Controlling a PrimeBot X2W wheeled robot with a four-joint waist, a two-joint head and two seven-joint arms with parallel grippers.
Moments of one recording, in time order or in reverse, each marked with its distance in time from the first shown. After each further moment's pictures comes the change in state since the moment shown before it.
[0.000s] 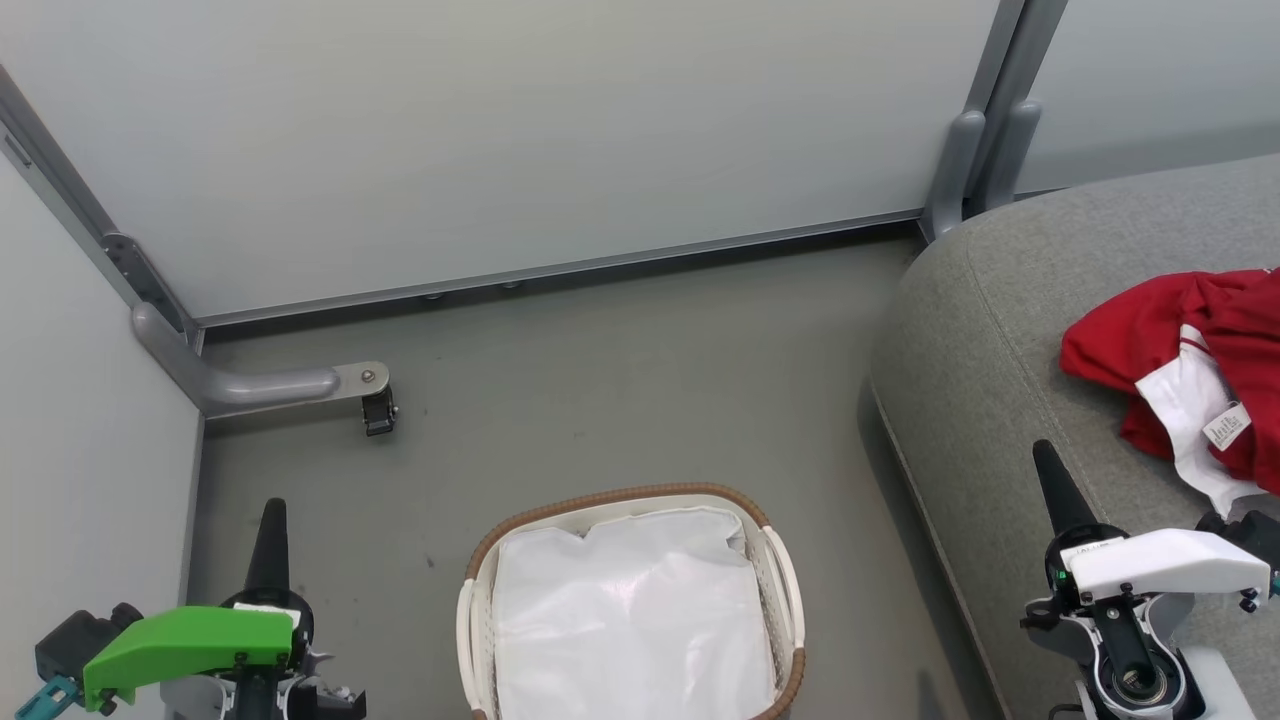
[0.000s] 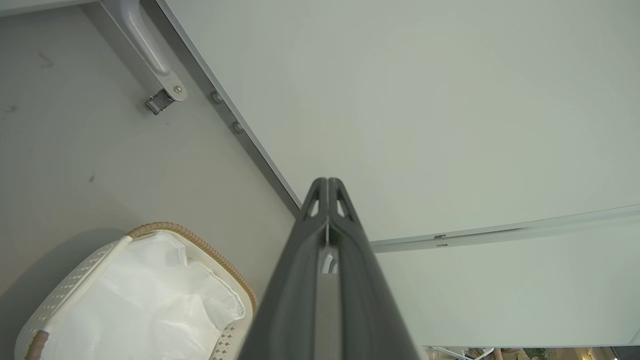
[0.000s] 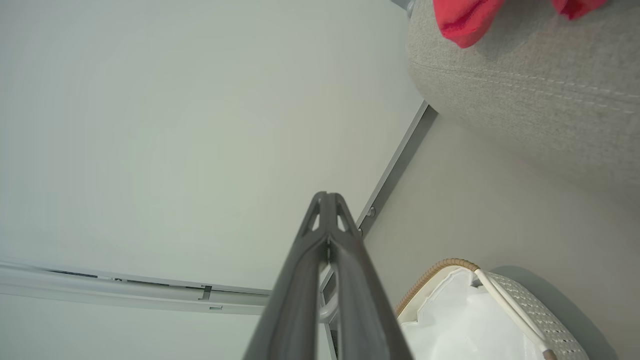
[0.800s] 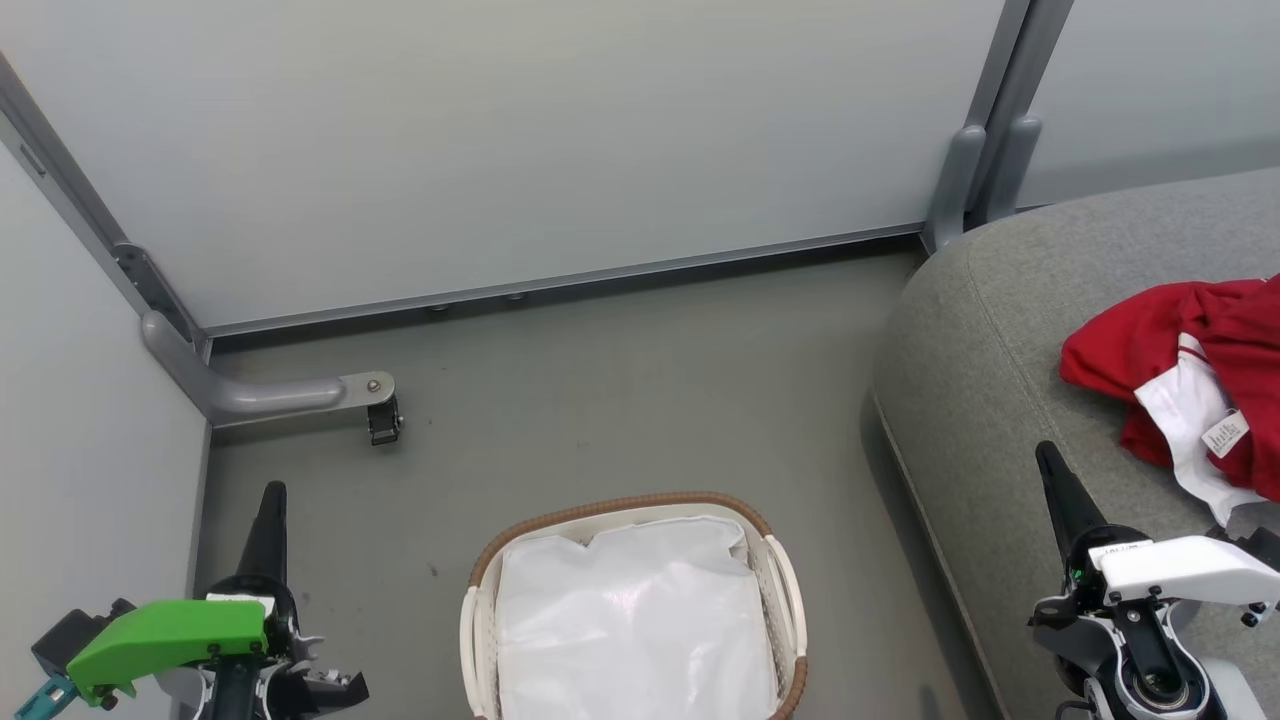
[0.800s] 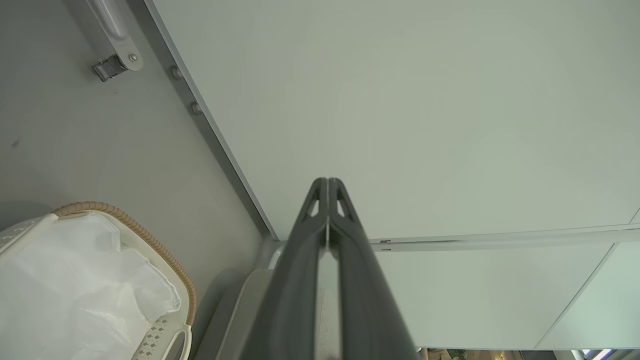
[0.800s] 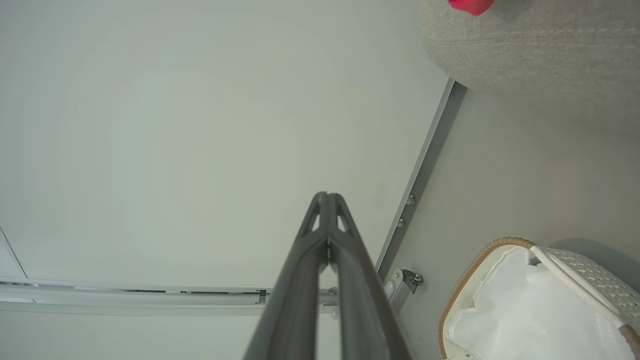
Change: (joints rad) left arm -0.015 0.001 0.013 -0.015 -0.191 -0.014 0.052; right arm 0.019 -0.001 -0.013 -0.032 0.204 0.000 0.053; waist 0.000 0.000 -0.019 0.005
